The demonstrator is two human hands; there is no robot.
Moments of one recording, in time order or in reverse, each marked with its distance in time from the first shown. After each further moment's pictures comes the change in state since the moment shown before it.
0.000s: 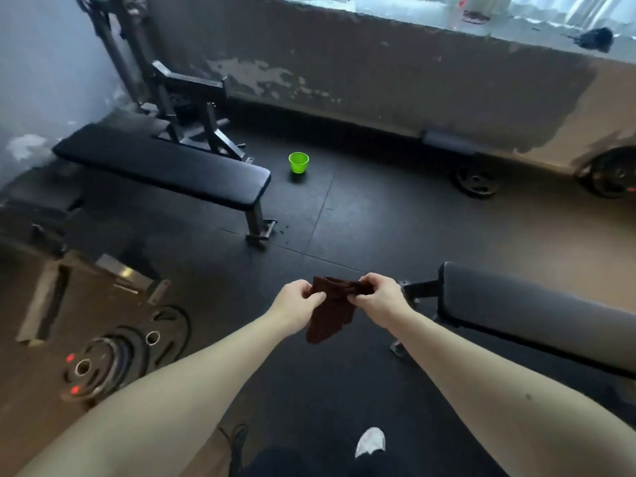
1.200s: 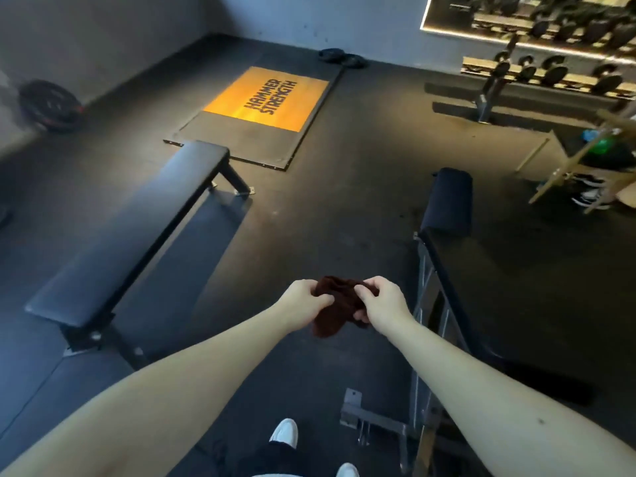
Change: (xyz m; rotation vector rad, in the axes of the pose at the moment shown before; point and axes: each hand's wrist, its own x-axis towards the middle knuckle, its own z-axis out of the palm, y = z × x) left_hand -0.457 0.060 0.506 0.740 -1.401 0.741; right_hand -0.631 0.390 -0.065 0.876 1.266 0.871
